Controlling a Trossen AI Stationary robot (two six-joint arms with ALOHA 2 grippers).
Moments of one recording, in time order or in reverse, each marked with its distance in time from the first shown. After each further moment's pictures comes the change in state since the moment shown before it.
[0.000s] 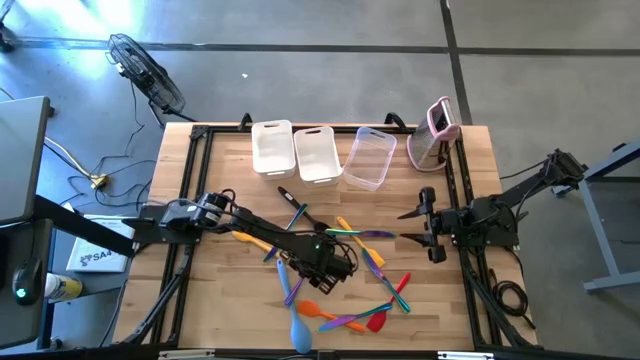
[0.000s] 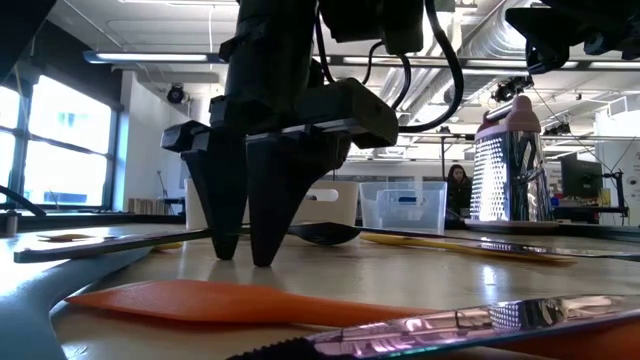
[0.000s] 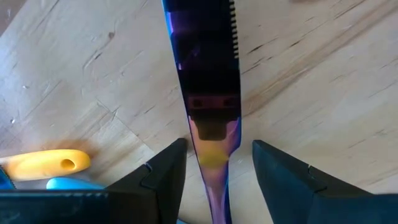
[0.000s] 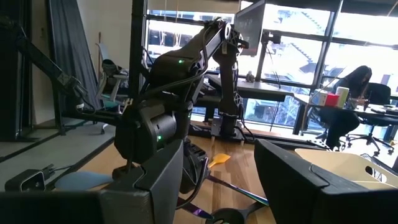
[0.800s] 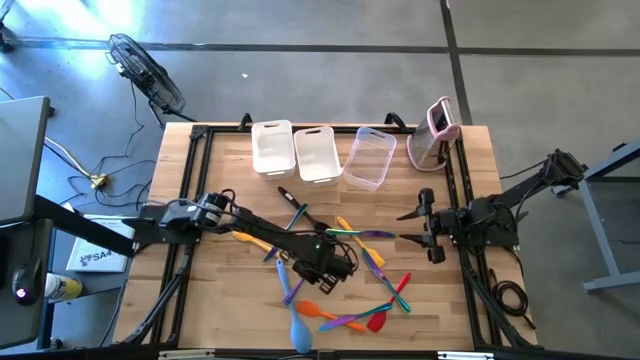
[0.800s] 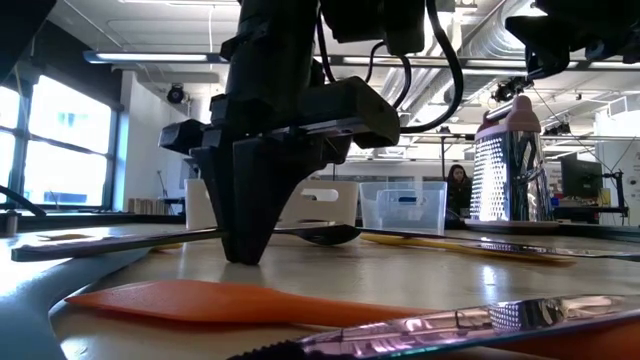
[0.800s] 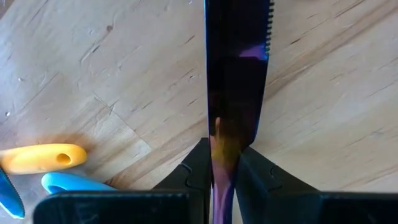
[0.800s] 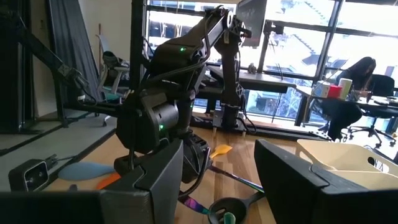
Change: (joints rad) left arm 0.000 0.001 0.006 -0.004 0.030 -0.023; right arm 0.000 0.000 0.000 -0.041 0.000 0.019
